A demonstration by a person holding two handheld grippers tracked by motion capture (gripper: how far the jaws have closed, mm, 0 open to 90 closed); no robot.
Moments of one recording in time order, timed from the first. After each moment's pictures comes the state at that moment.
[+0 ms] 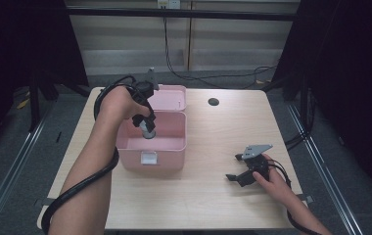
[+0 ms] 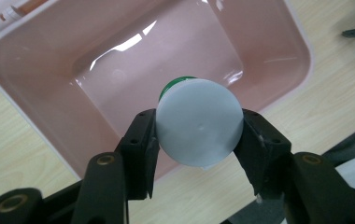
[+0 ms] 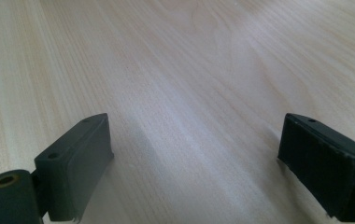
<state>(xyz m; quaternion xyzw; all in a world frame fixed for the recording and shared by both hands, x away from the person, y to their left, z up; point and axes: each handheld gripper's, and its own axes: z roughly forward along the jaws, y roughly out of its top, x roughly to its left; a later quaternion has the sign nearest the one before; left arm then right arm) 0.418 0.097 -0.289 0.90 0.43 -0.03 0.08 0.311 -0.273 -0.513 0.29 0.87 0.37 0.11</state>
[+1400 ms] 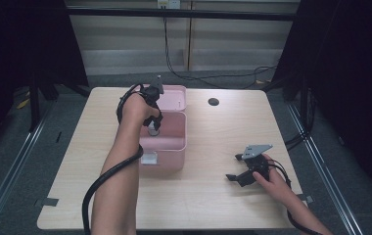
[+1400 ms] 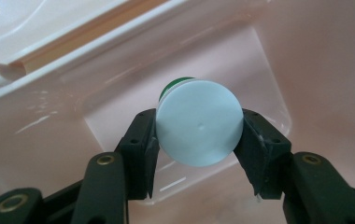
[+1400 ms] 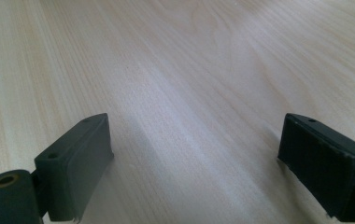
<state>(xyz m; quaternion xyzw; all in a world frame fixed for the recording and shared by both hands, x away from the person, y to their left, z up) 0.467 0.081 -0.359 0.87 0.48 -0.01 0.07 0.311 -0.273 -0.513 0.29 0.87 0.38 0.11</state>
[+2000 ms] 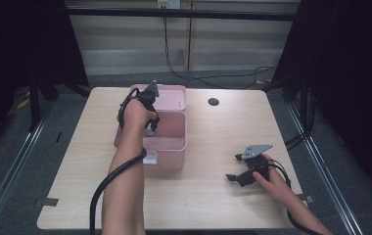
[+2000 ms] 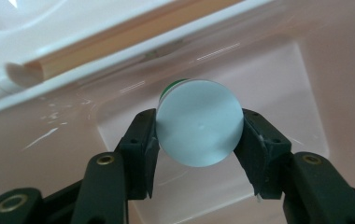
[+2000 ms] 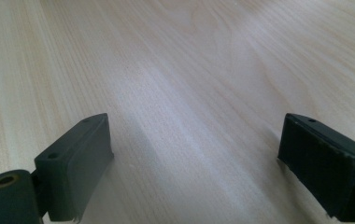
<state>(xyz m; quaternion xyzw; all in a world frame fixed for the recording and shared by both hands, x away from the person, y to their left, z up) 0.476 0.093 -0.388 0.85 0.52 0.01 0.08 0.311 -0.273 -0.513 0.29 0.87 0.38 0.11</state>
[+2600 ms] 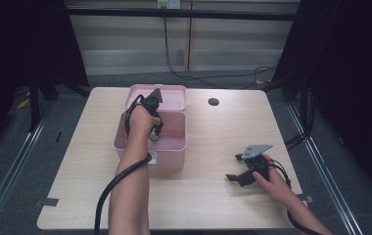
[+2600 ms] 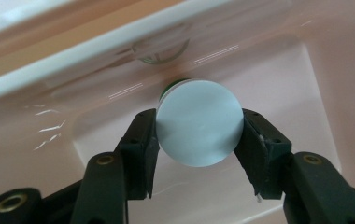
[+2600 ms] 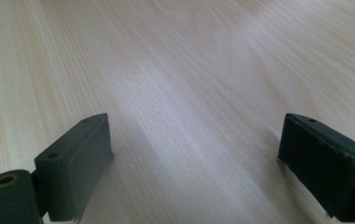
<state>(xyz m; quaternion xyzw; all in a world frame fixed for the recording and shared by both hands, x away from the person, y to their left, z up) 0.477 0.082 -0.414 0.85 0.52 0.01 0.08 0.311 -0.273 -0.513 0.29 0.87 0.38 0.11</state>
